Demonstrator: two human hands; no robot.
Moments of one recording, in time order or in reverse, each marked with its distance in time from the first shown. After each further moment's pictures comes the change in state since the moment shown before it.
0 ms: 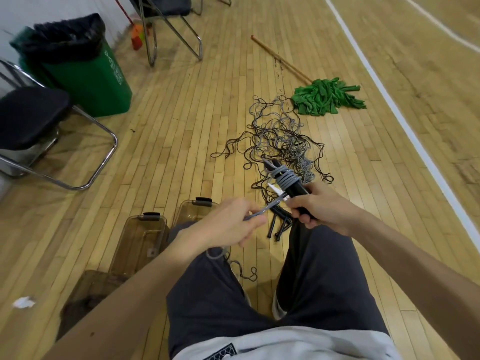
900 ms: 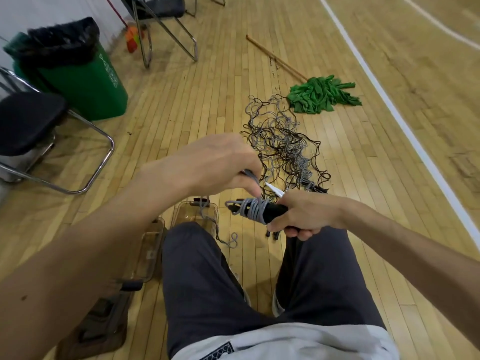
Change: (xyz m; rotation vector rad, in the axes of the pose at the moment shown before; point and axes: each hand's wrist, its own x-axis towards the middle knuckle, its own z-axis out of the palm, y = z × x) left_hand -0.001 0.071 -0.098 0.715 0.055 0.459; right_hand -0.019 -0.029 0.016 -0.576 -0.300 0.082
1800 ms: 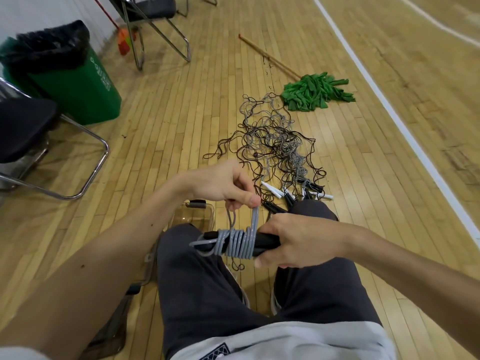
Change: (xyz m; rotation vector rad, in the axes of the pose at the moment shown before) left_hand 0.026 -0.022 0.063 -1.068 -0.257 -0.169; right_hand -0.037 -0.003 0.029 -0.213 -0.051 -0.321
